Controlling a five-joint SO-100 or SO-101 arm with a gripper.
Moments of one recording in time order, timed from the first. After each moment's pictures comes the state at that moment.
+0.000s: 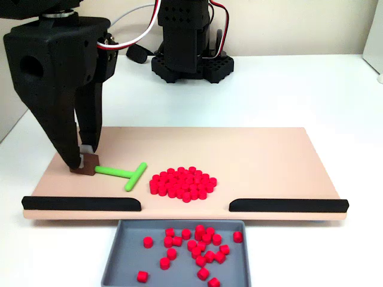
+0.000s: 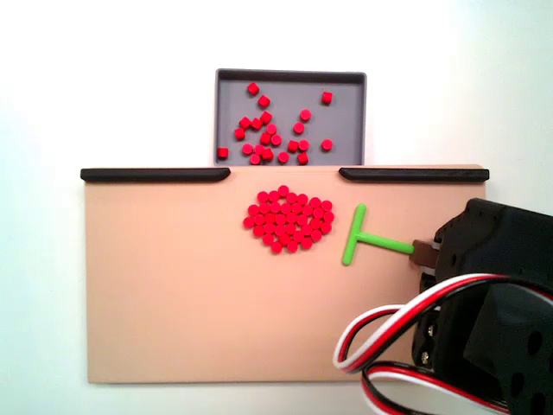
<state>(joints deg) 21.0 66.5 74.6 77.1 -184.2</state>
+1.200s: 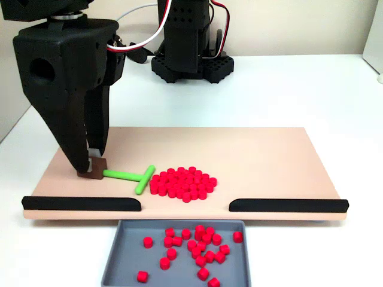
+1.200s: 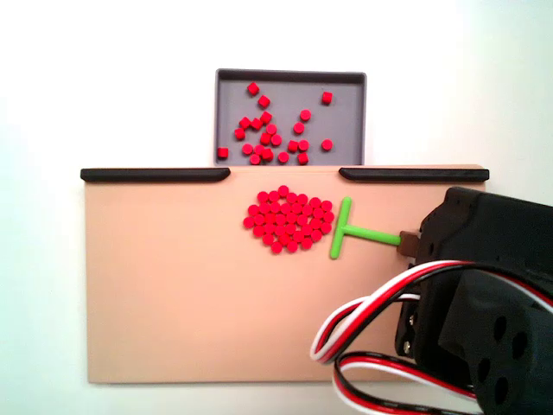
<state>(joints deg) 18.8 65.6 73.3 77.3 -184.2</state>
